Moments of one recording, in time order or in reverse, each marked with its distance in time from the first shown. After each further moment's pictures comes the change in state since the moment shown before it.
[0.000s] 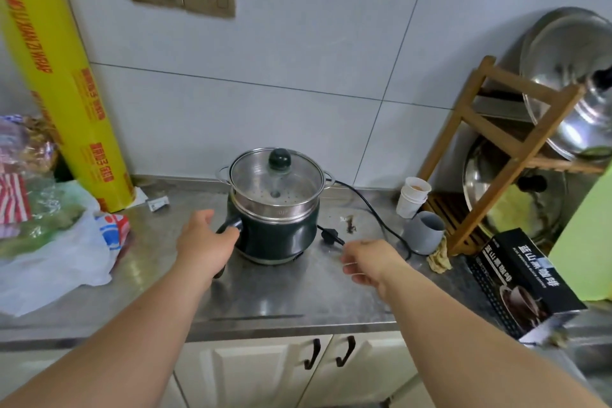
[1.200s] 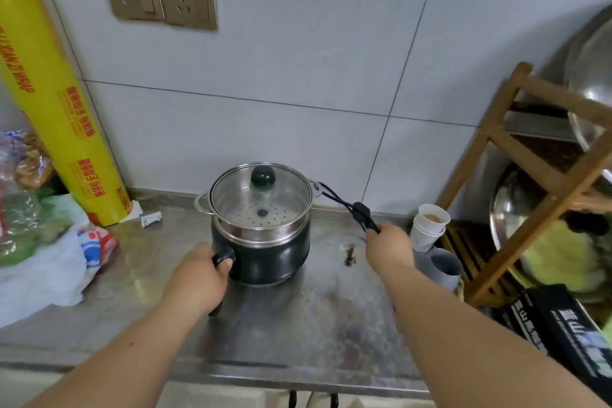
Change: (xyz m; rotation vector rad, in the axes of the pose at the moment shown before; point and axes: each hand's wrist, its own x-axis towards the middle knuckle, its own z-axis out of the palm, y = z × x) left_hand 0.015 0.005 0.058 0.454 0.045 0.011; right_hand 0.100 -0.044 -0.056 -0.445 0.243 -0.319
